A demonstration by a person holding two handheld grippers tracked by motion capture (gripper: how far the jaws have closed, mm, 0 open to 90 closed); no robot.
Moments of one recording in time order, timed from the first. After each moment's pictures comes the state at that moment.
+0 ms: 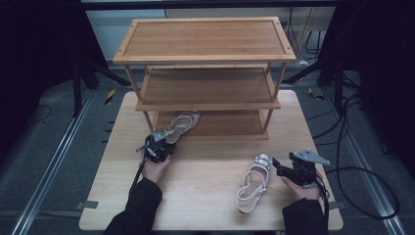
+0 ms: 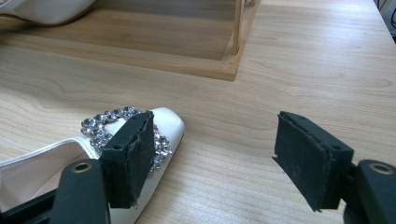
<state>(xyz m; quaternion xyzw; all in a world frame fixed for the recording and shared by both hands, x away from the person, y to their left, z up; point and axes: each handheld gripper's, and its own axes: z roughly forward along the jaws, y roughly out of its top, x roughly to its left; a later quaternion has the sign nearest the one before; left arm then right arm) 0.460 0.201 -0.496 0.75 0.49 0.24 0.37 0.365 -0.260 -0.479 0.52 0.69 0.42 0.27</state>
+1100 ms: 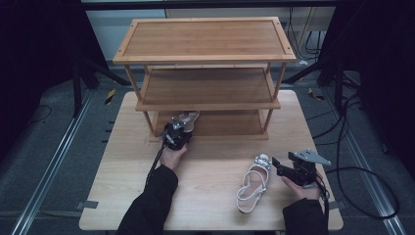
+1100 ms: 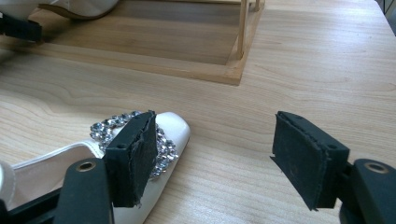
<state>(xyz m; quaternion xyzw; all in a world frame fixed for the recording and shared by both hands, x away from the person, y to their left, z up) 0.505 0.151 -0.495 0.77 0.46 0.24 0.38 0.364 -0.260 -0.477 0.52 0.69 0.44 0.26</state>
